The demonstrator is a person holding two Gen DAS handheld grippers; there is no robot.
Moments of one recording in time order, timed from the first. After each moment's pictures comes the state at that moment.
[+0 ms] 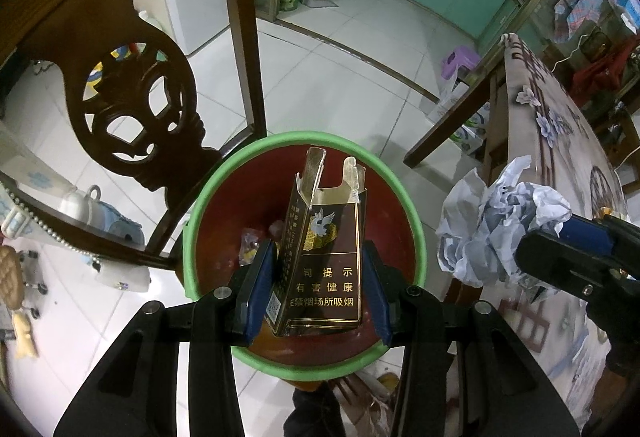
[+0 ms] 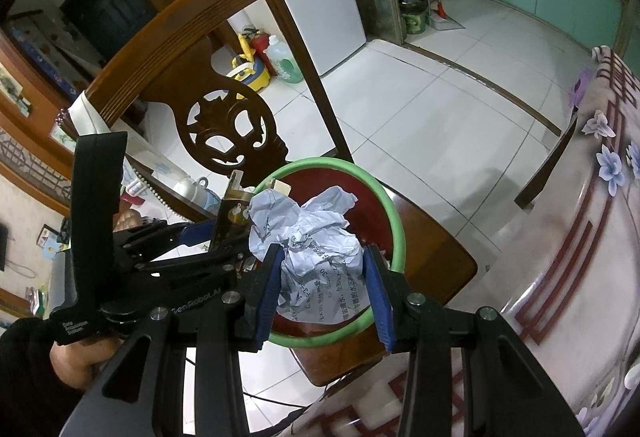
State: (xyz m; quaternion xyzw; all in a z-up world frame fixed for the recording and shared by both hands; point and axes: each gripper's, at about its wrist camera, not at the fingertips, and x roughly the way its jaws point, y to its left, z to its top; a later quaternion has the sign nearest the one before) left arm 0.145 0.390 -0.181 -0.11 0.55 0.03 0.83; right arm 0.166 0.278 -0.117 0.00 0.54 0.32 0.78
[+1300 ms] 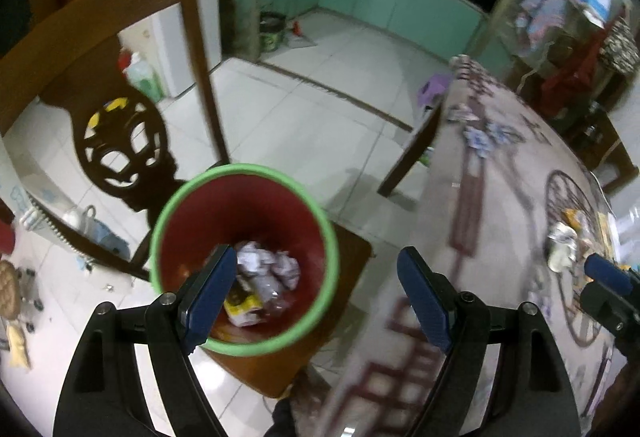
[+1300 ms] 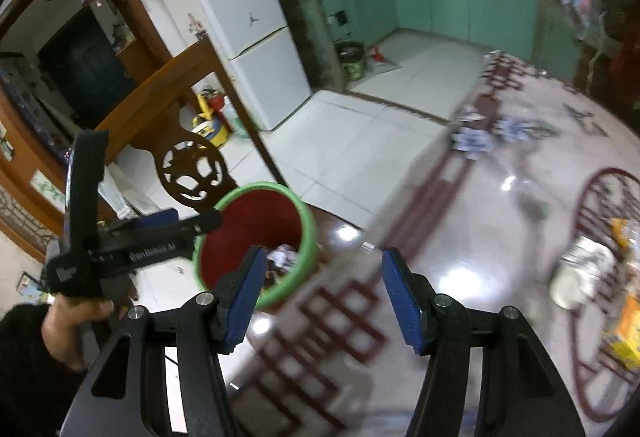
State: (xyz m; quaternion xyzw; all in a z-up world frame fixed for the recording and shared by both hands) left arm 0.108 0.301 -0.117 -0.10 0.48 0.01 0.87; right arm 0.077 0.110 -0.044 0.03 0.46 0.22 0.86
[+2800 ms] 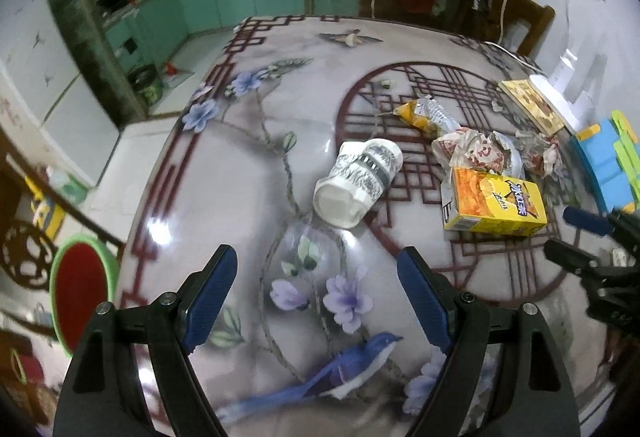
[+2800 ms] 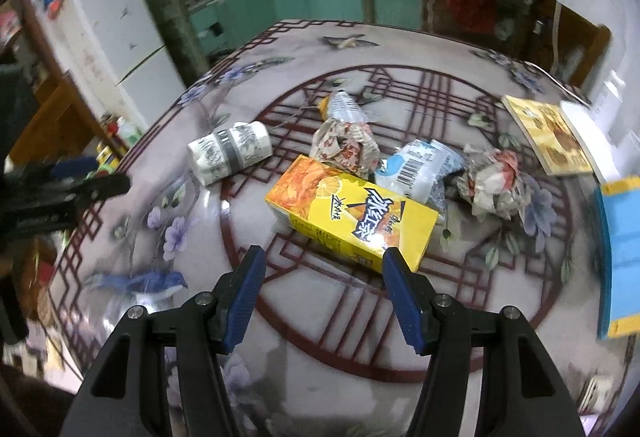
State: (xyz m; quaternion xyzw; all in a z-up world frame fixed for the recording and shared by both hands) left arm 0.088 -0.033 -0.110 0.09 0.47 -0.13 0.87; right arm 0.003 -0.252 -0.100 0.03 0.48 0.08 0.88
